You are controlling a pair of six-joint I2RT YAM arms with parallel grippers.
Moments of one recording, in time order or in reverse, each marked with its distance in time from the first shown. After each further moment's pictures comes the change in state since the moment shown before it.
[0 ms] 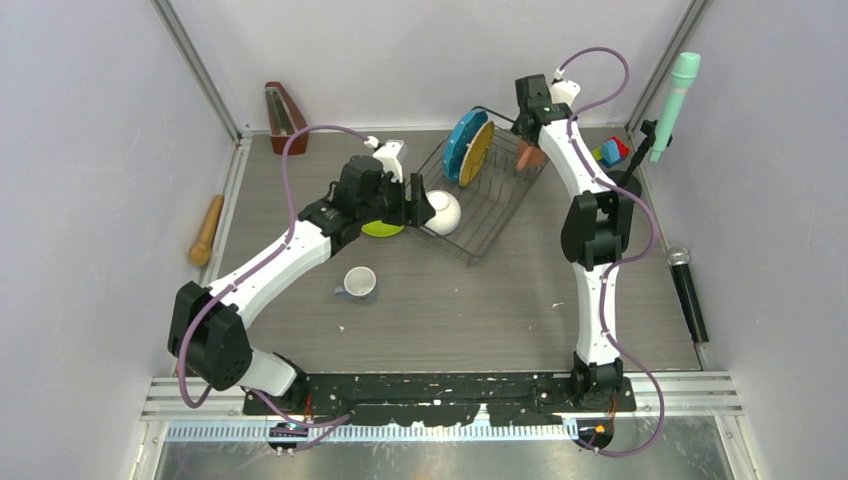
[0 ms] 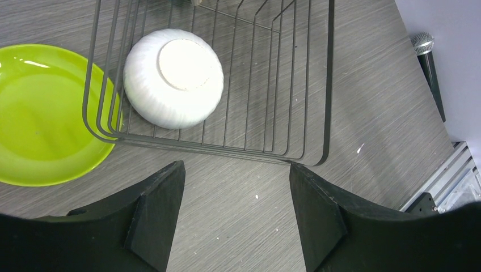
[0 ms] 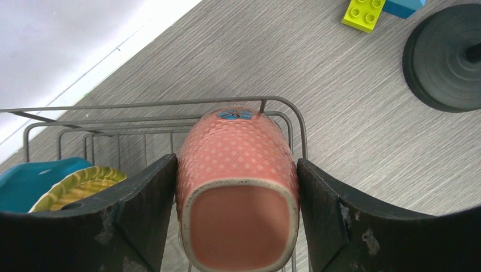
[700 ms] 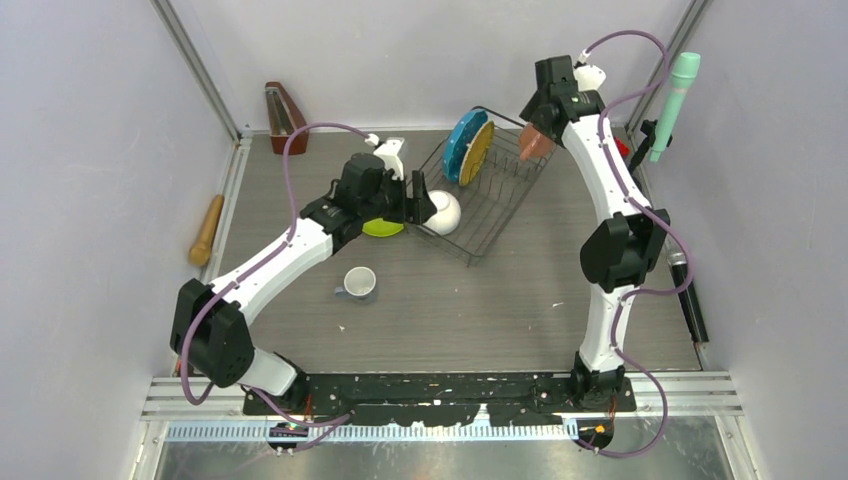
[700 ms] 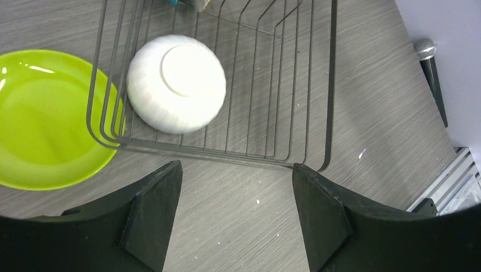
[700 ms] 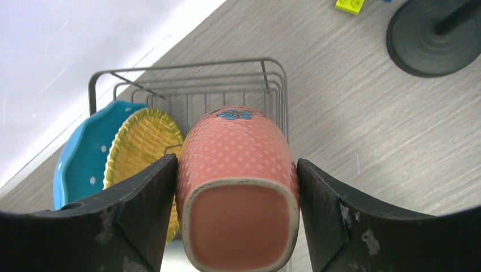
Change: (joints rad) left arm 0.000 0.023 0.027 0.010 -0.011 -0.001; right arm -0.008 -0.280 -0.097 -0.135 -0.118 0.075
